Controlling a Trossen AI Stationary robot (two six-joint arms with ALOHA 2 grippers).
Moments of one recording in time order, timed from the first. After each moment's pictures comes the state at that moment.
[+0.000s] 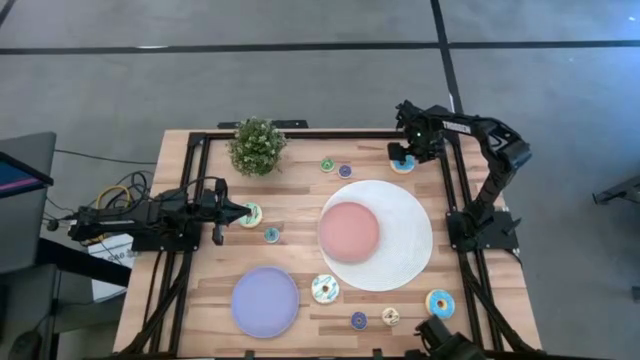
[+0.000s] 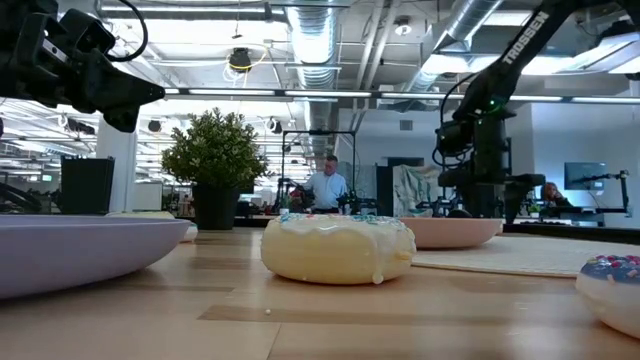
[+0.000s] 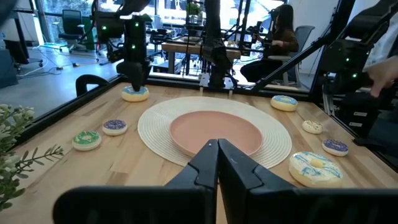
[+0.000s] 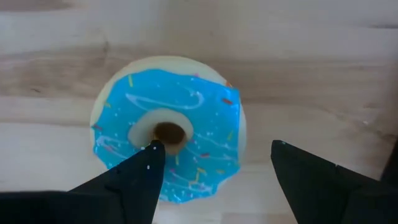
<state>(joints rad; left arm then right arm) 0.06 0.03 0.03 -0.03 -0.01 -0.09 -1.00 1.76 1.06 -0.87 -0.05 0.47</state>
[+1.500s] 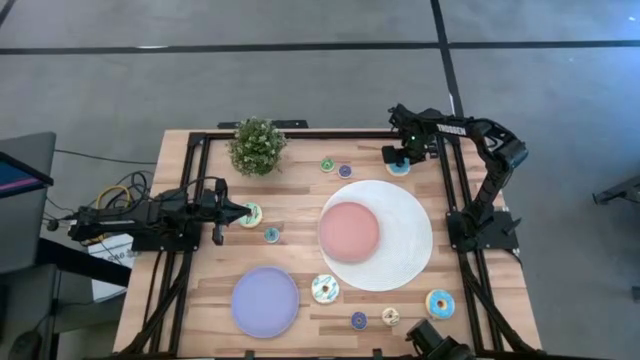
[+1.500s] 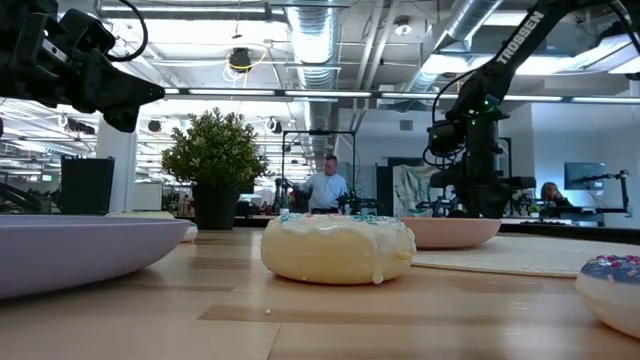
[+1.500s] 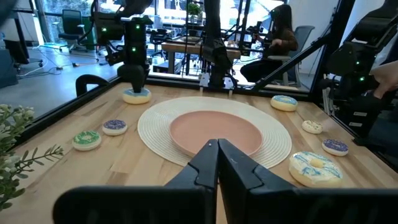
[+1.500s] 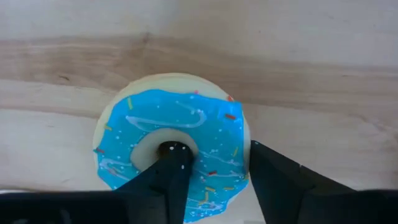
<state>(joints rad) 0.06 0.03 0.03 -0.03 -0.01 -0.09 -0.94 1.77 1.06 -0.84 -0.05 0.46</state>
